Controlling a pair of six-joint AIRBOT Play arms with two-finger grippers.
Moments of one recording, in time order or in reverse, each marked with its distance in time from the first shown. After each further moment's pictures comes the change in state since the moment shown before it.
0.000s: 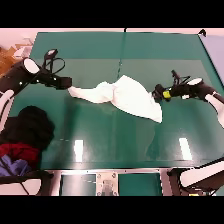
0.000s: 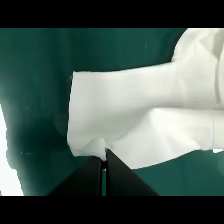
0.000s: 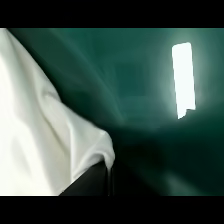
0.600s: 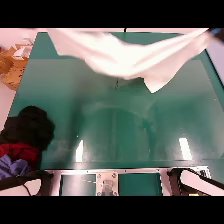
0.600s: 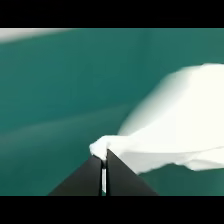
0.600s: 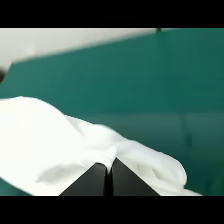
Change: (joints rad) left arm 0.000 0.135 0.692 0.199 -0.172 -0.043; right arm -0.235 0.554 0.414 0.016 0.118 -0.002
